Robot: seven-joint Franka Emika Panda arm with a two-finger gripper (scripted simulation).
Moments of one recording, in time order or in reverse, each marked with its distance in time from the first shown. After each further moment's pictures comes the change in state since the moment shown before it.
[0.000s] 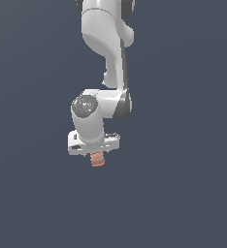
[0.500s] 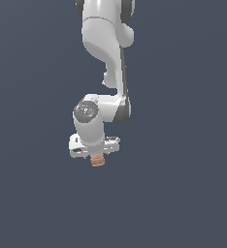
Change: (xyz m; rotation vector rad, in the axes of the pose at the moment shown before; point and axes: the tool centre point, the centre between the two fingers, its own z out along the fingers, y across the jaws) arm 0.000 0.000 0.021 0.000 0.002 -0.002
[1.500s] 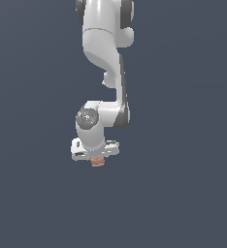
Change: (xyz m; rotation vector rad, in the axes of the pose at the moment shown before) arm 0.001 0.000 0.029 0.000 0.000 -0.002
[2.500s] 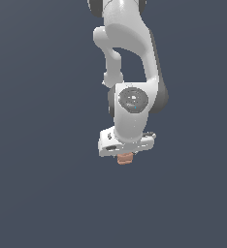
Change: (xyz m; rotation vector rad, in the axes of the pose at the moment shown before) arm 0.042 -0.116 -0.091 -0.001 0.000 -0.001
